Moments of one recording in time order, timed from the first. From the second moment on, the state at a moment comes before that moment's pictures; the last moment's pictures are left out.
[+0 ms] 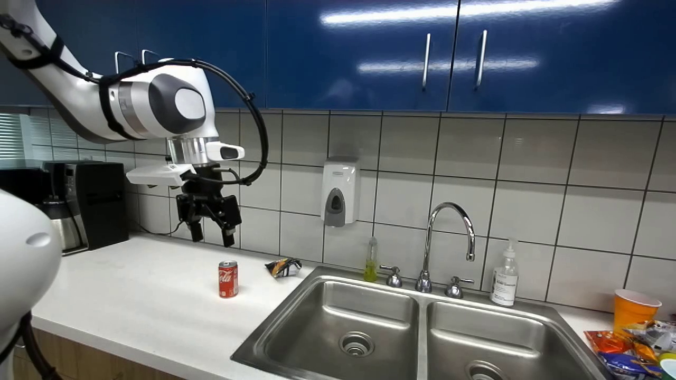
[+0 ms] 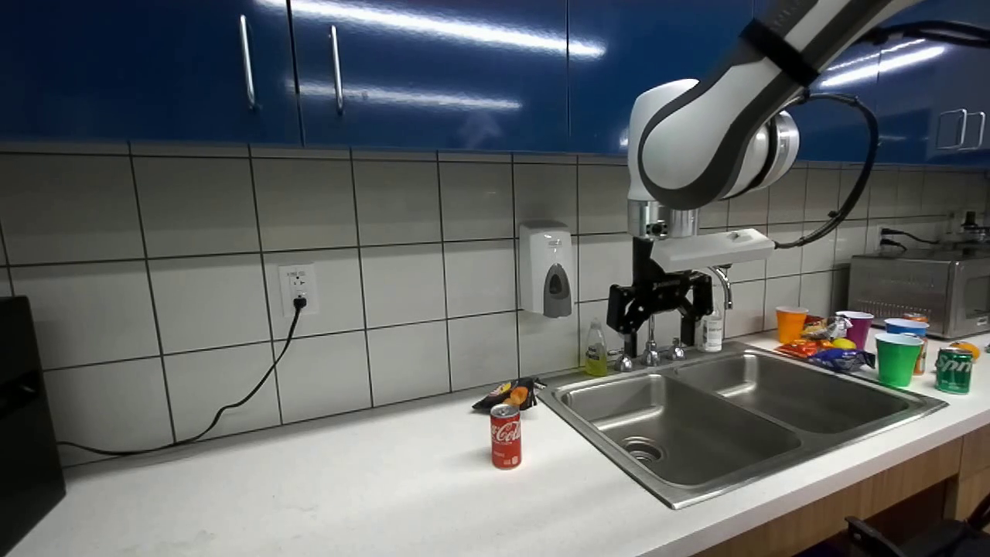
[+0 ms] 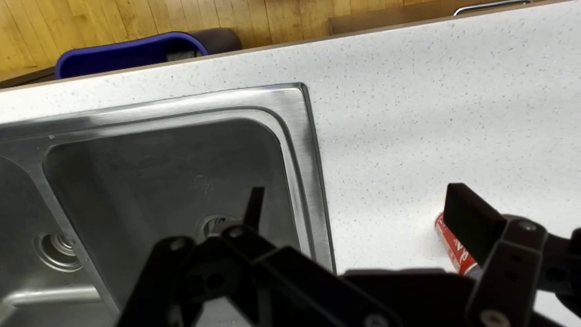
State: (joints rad) arm 0.02 -0.49 0.14 -2.75 -0.07 2.37 0.31
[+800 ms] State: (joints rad) arm 0.03 -0.24 0.16 -2.74 -0.09 2.64 0.31
